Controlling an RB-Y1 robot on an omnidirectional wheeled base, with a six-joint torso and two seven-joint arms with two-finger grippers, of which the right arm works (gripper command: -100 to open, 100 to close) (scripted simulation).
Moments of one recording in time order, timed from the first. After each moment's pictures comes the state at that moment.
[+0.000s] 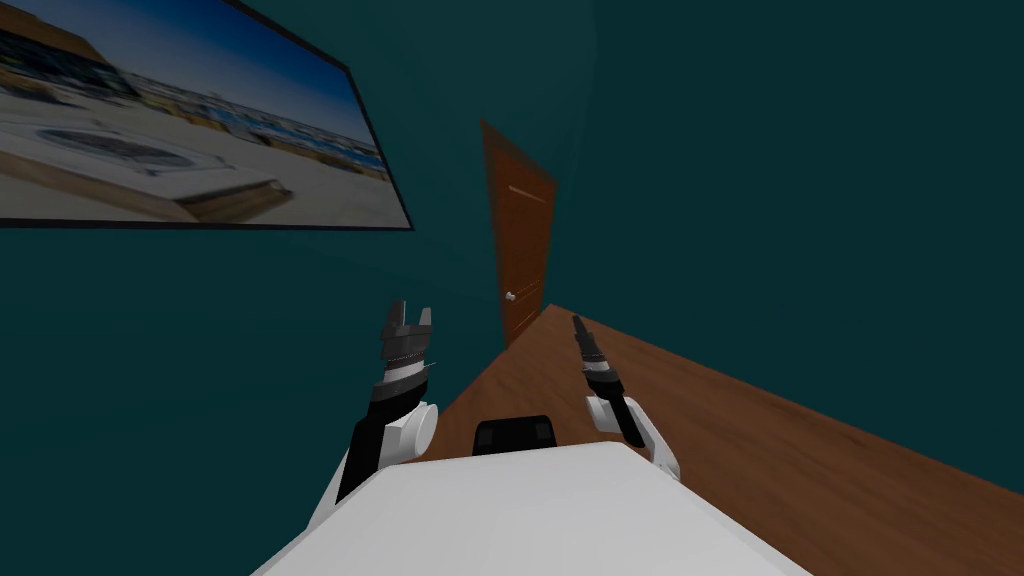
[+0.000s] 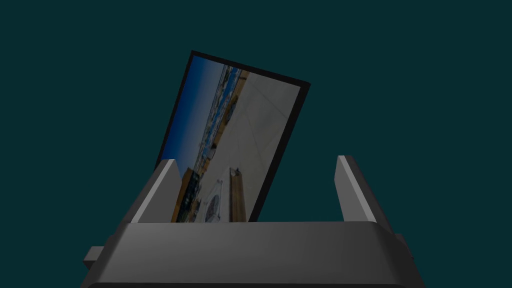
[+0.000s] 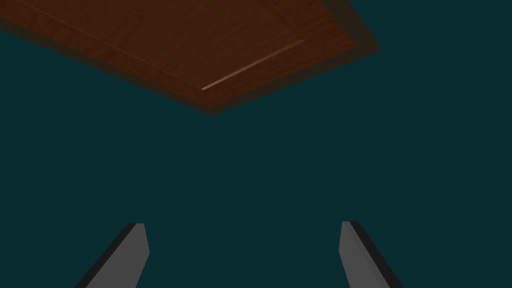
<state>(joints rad) 0.39 -0.09 -0.08 -1.84 0.17 -0.72 0.27</state>
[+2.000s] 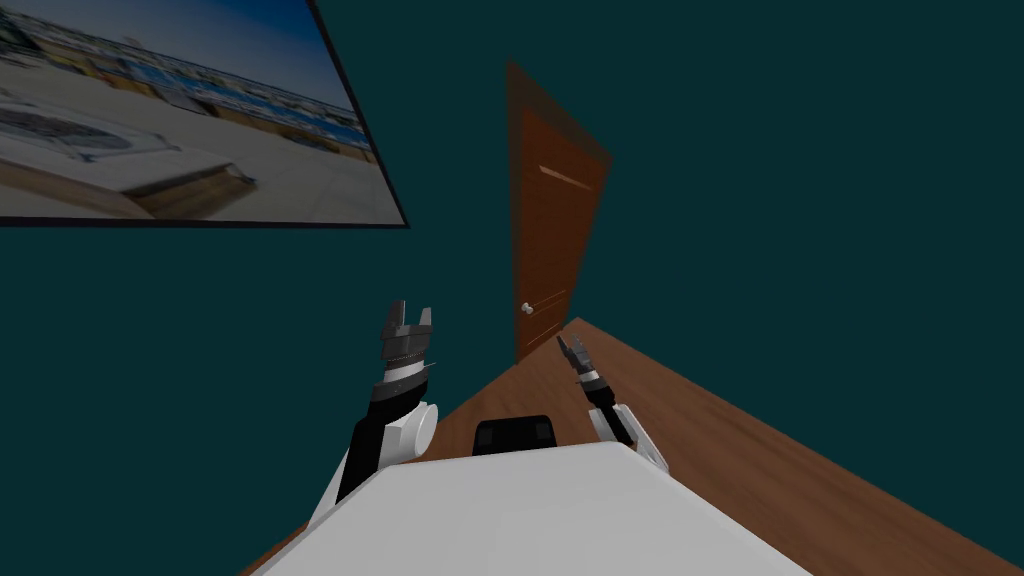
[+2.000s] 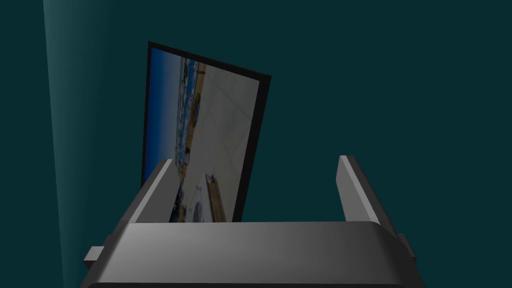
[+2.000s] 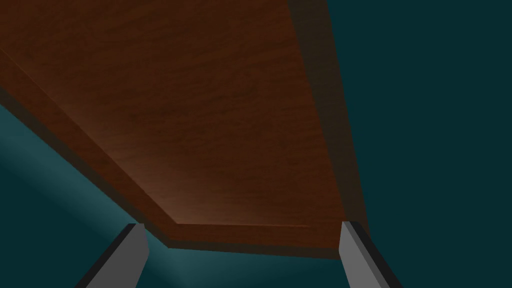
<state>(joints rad) 0.28 -0.09 -0.19 -1.43 0.46 -0.83 0.60</state>
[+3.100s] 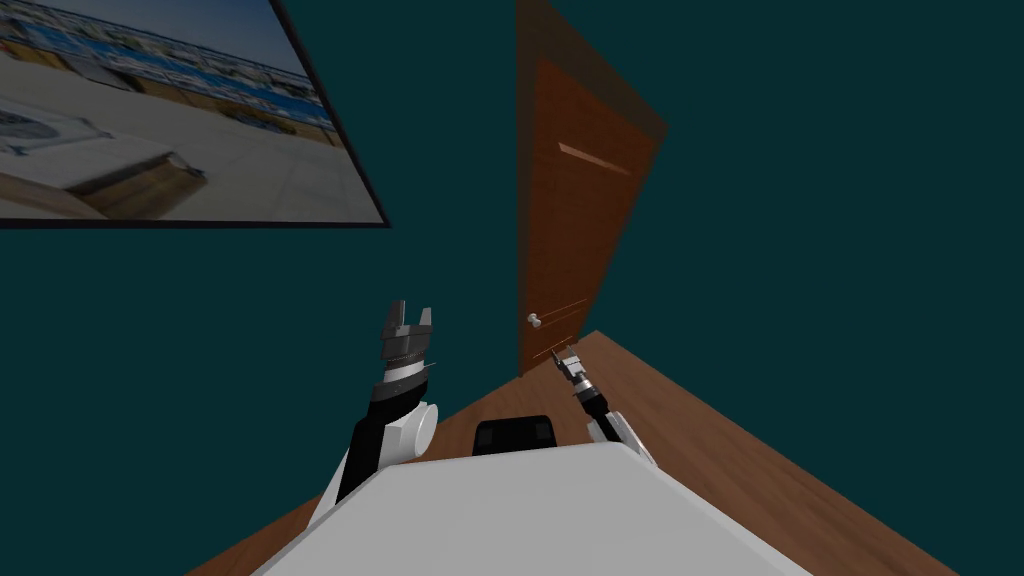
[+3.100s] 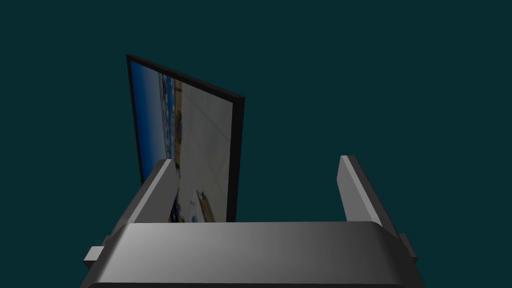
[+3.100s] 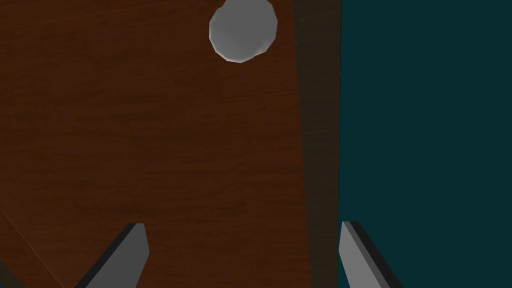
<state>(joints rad) 0.21 -0.06 -0.25 -1.17 0.64 -0.90 0.81</state>
